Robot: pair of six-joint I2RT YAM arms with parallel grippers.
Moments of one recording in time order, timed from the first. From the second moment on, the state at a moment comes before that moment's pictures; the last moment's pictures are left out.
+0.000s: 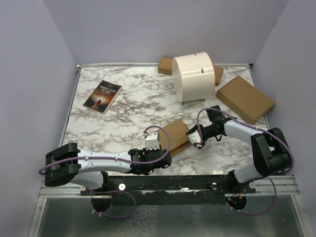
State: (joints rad) left arm -1.35 1.30 0.67 -0.42 -0.54 -1.25; right arm 0.32 1.49 0.69 -0.44 -0.85 -1.80
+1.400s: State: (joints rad) left arm -1.32 1.31 0.64 -0.32 -0.50 -1.24; right arm 0.32 1.49 0.69 -0.45 -0.85 -1.80
